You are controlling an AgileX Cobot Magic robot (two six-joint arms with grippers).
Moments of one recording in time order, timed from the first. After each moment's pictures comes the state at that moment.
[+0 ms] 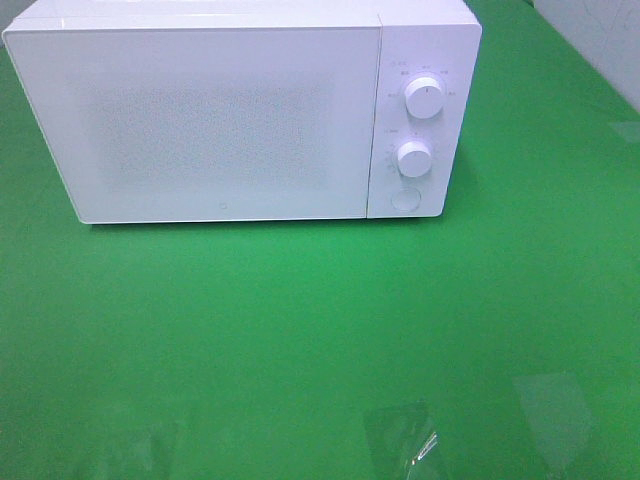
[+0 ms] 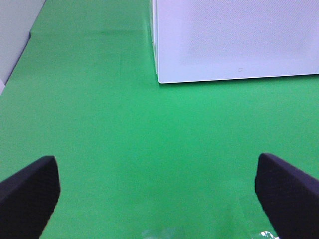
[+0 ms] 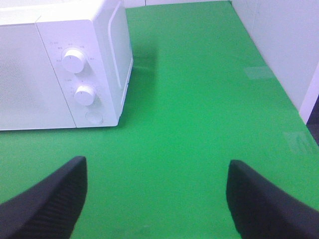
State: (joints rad) left arm 0.04 0.00 -0.50 -0.13 1.04 0.12; right arm 0.10 0.12 -0.54 -0.09 0.78 0.16
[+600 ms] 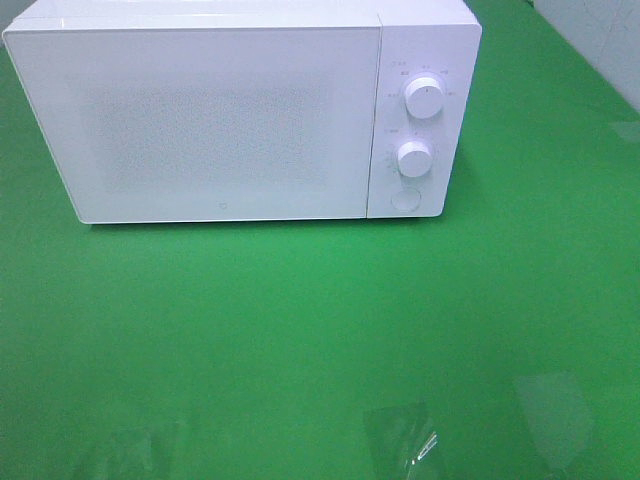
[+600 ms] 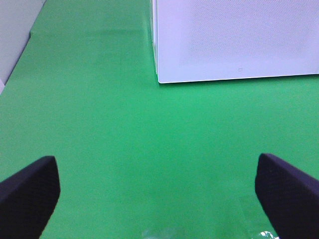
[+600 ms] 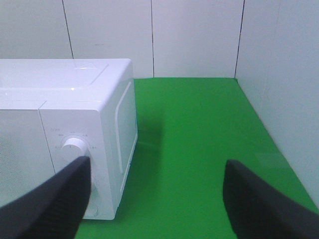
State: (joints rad) left arm 0.04 0.00 -0.50 -0.13 1.04 0.12; right arm 0.10 0.46 -0.47 -0.14 0.16 0.16
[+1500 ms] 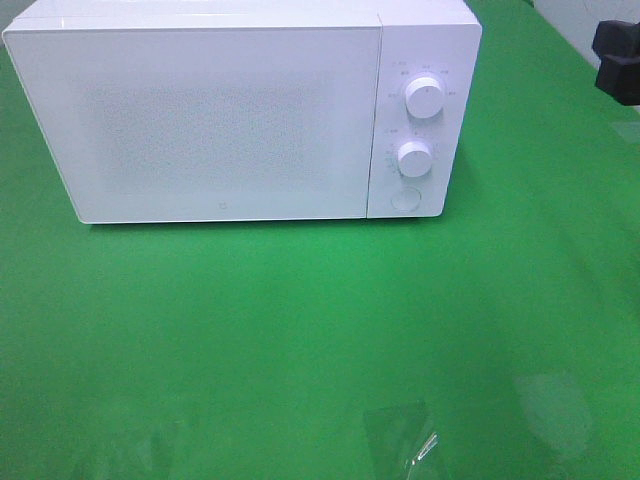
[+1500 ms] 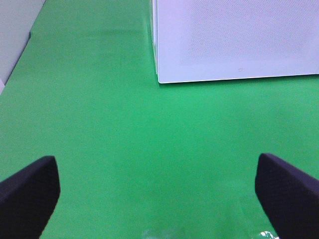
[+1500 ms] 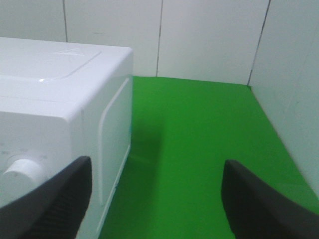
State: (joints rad) left arm 0.04 0.00 -0.50 -0.13 1.04 0.12; right arm 0.10 1.15 -0.47 0.01 -0.57 -0.07
